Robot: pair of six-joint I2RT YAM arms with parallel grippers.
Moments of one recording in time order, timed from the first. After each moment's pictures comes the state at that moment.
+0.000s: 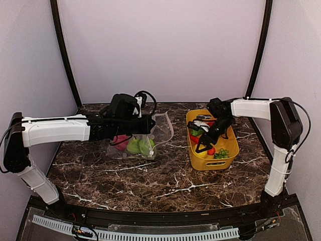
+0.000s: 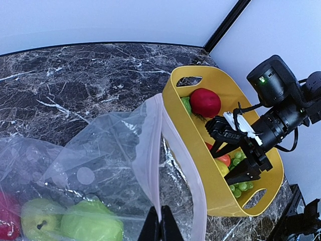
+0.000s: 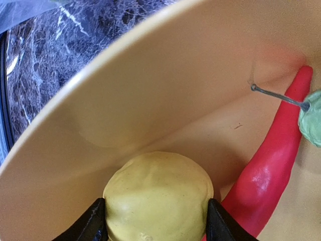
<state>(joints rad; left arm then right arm) -0.88 1.57 1.18 -0.12 -0.15 -0.56 0.43 1.92 1.39 -0.90 -0.53 -0.58</state>
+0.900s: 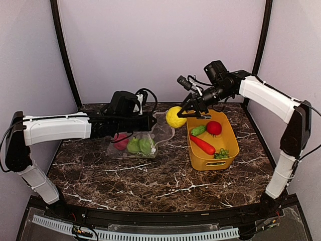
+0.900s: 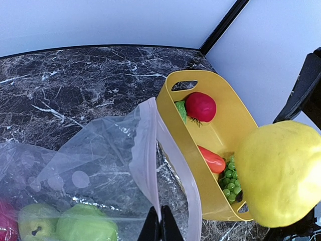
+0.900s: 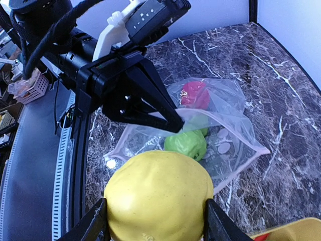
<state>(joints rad) -0.87 1.59 1.21 -0.12 -0.11 -0.56 0.53 1.77 1.74 -0.89 -0.88 -0.46</state>
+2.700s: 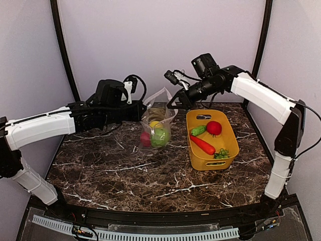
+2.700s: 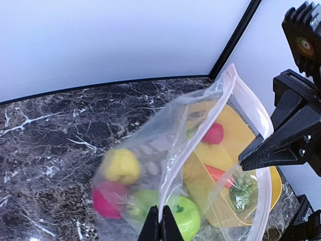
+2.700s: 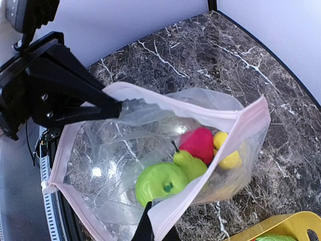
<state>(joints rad) -0.85 1.46 1.25 -0.22 -0.21 -0.45 0.67 1.86 1.91 -0.84 -0.60 -0.18</state>
